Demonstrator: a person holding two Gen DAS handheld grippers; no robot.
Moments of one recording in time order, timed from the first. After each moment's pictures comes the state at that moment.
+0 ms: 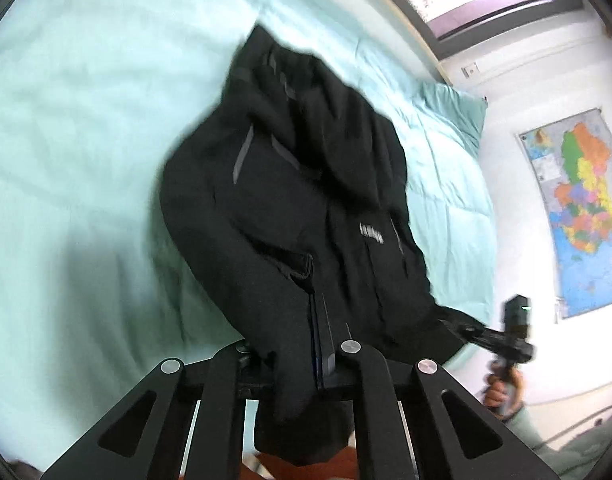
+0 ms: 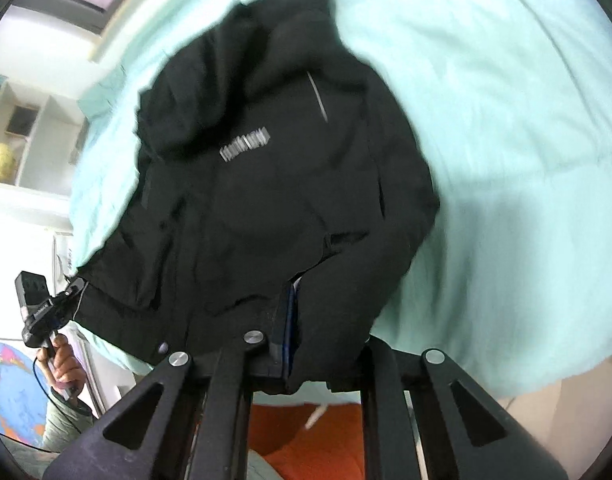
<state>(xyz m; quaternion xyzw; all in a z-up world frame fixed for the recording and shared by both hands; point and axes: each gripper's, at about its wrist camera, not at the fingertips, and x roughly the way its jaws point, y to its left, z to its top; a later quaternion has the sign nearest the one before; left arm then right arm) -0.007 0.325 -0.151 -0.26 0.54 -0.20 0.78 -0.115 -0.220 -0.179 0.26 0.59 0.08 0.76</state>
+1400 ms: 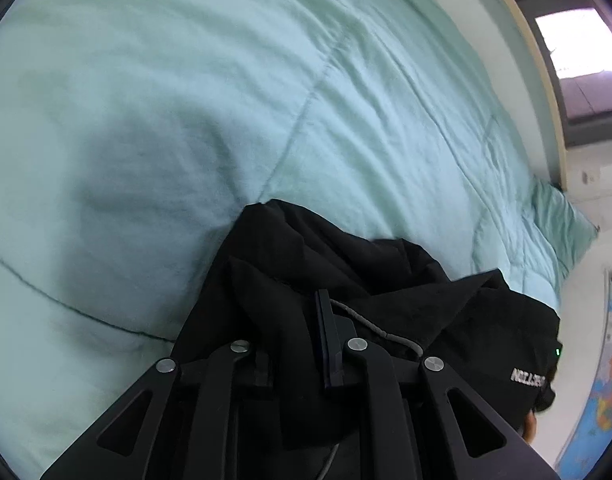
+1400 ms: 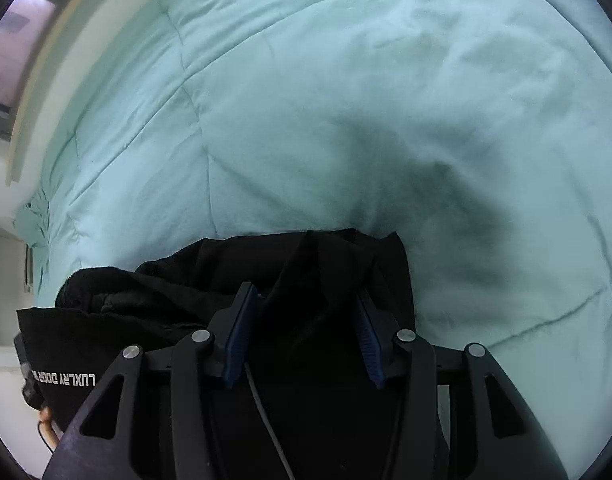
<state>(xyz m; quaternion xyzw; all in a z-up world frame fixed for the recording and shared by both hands) 0.426 0.303 -0.269 -0.30 0.60 -0.08 0.74 0.326 -0.255 -0.275 0.26 0.60 -0.01 0.76</state>
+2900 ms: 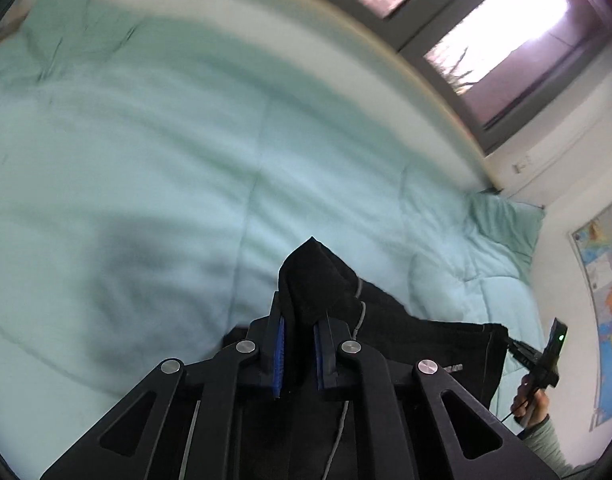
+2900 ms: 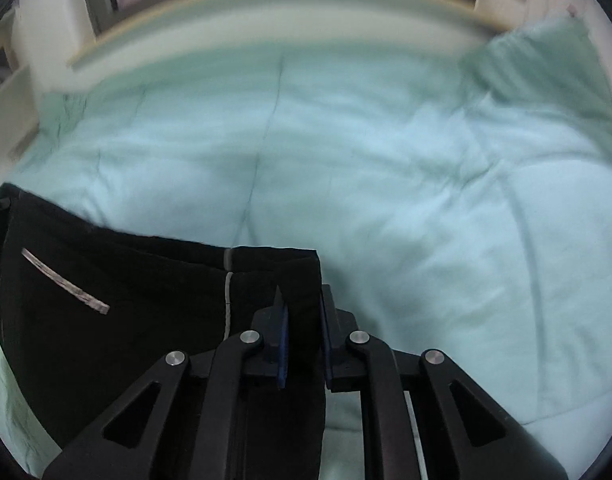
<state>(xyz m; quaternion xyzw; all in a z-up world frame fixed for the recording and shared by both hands) 0.429 0.330 -0.124 -0.23 0.44 -0.14 0.86 0.325 -0.241 -0.161 -0.01 0.46 0.04 0.89</state>
